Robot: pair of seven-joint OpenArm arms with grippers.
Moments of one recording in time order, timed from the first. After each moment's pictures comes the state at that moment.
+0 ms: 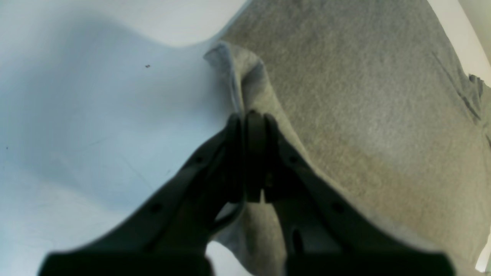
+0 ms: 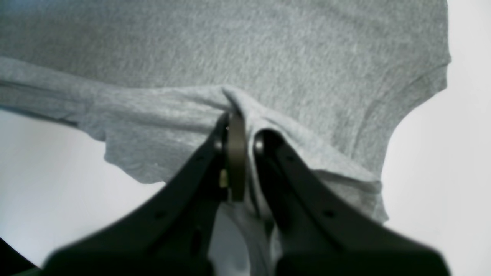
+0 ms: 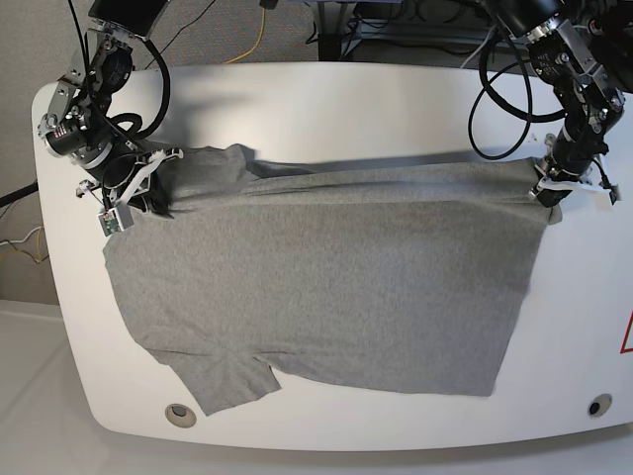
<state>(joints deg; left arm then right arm) 5.8 -4.4 -40.2 99.2 -32.9 -6.5 56.1 -6.8 10.6 29.9 104.0 30.4 39.9 -62.2</state>
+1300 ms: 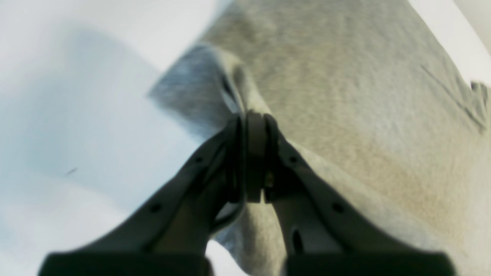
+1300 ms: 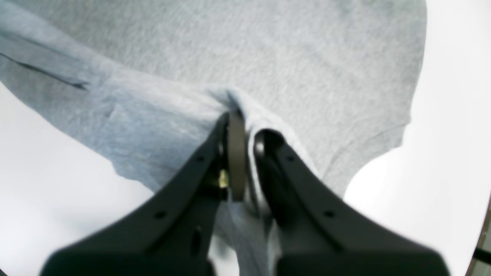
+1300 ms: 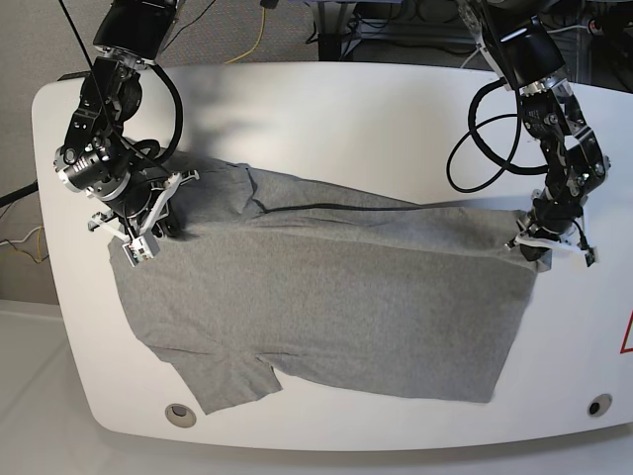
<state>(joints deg) -6.1 -6.3 -29.1 88.5 -24.1 -6.5 49.4 -0.3 10.7 21.8 102.3 19.8 40.0 -61.9</state>
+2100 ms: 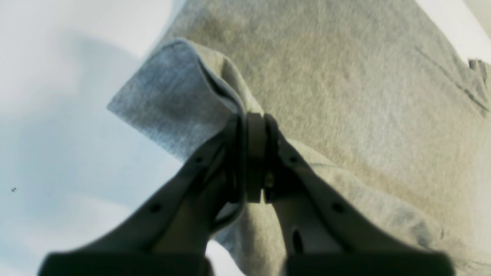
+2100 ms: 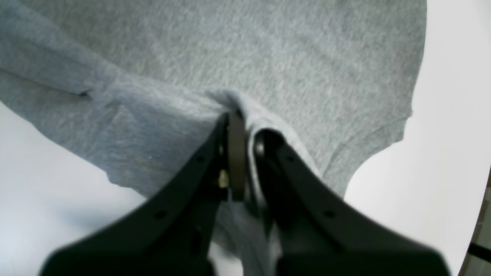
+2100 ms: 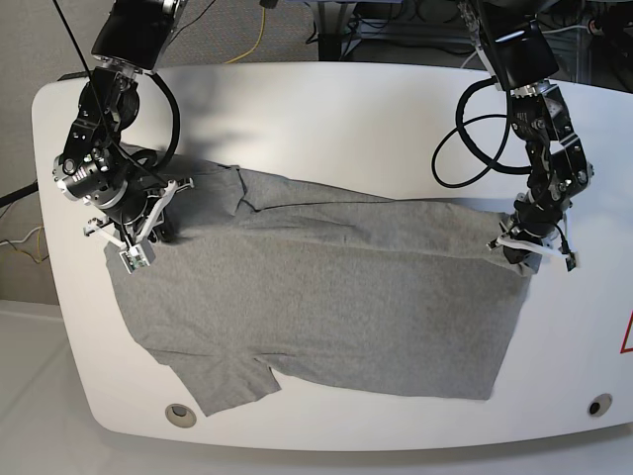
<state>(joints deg) -6.2 -6.3 -24.9 84.9 -23.8 -6.3 45.1 2.2 10.9 22.0 99.2 17.0 40.0 -61.7</state>
